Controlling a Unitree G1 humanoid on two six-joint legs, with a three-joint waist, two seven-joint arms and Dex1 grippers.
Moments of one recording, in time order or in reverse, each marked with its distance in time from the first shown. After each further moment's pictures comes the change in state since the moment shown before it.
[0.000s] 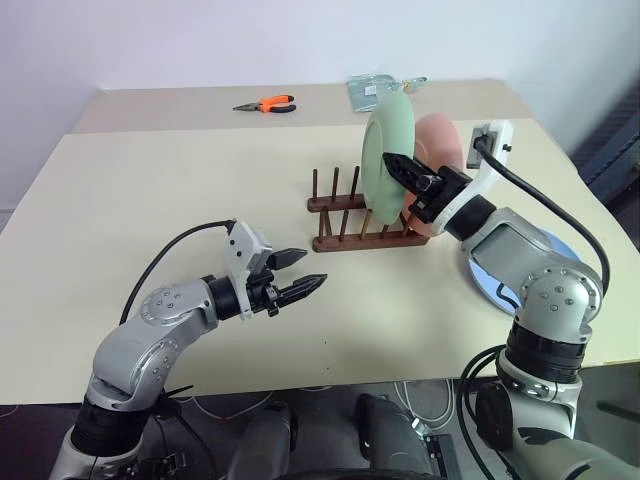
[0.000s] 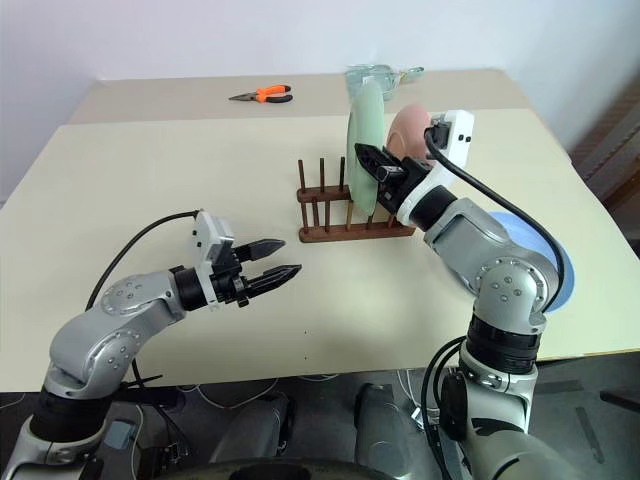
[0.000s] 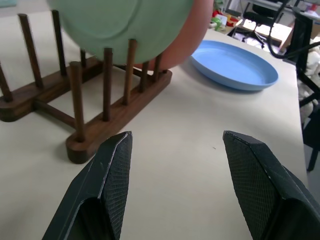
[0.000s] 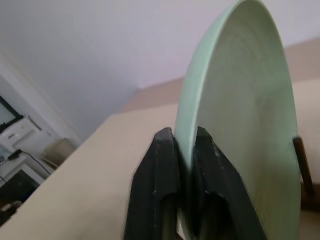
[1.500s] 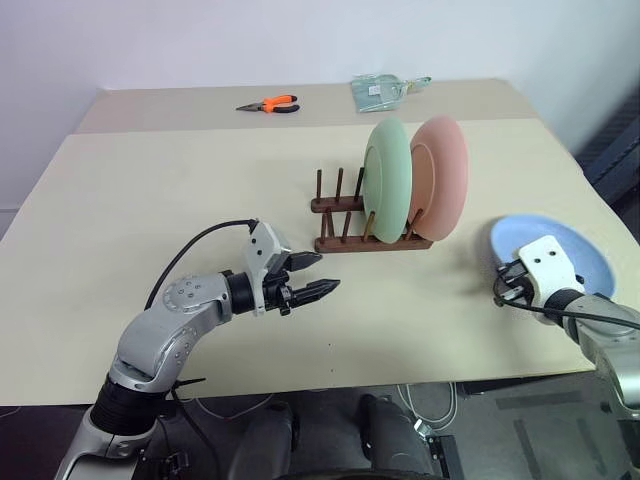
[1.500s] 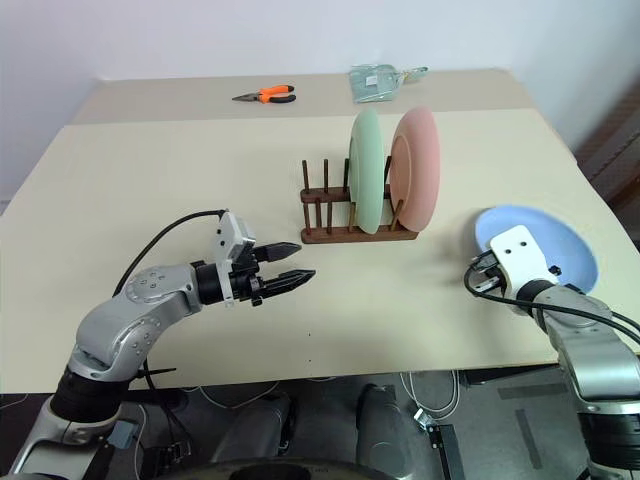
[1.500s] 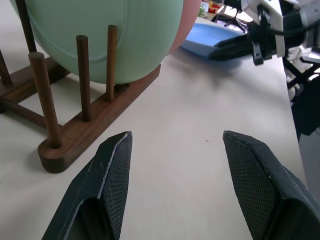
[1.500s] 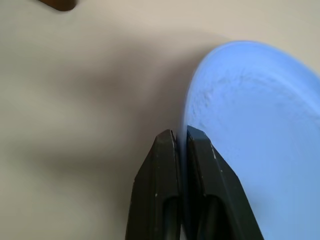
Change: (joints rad) left arm -0.086 -0.021 -0.088 0.107 0.065 -0.041 -0.072; right arm 0.525 -0.486 0.051 0.093 -0.765 -0.316 0.319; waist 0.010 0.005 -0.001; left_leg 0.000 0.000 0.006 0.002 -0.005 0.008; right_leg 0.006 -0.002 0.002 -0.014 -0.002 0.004
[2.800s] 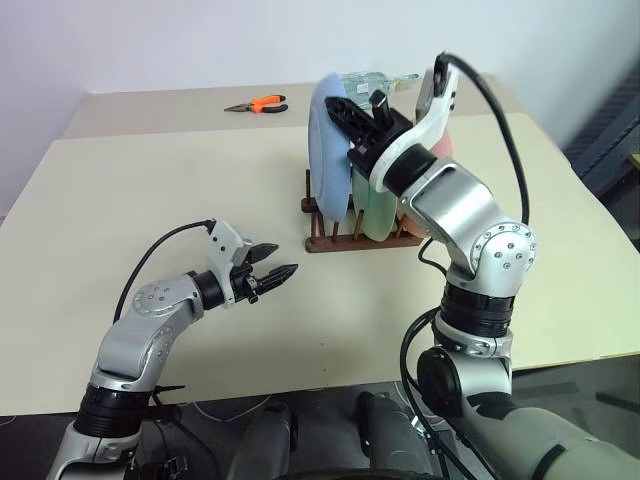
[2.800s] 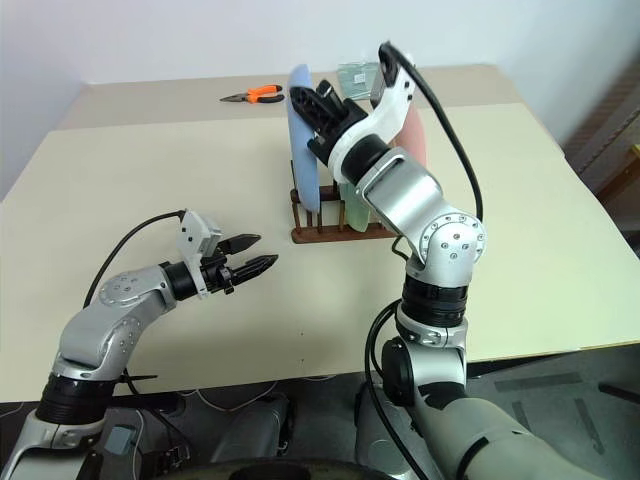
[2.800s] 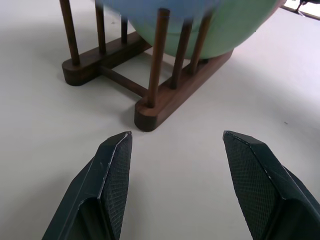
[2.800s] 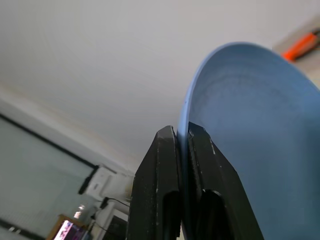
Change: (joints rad) left arm 0.067 0.023 0.122 0.141 0.087 -0.119 0.010; right arm -0.754 0.780 0.029 0.059 1.200 0.163 -0.919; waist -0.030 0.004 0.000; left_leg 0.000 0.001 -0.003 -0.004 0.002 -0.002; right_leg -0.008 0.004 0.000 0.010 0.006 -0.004
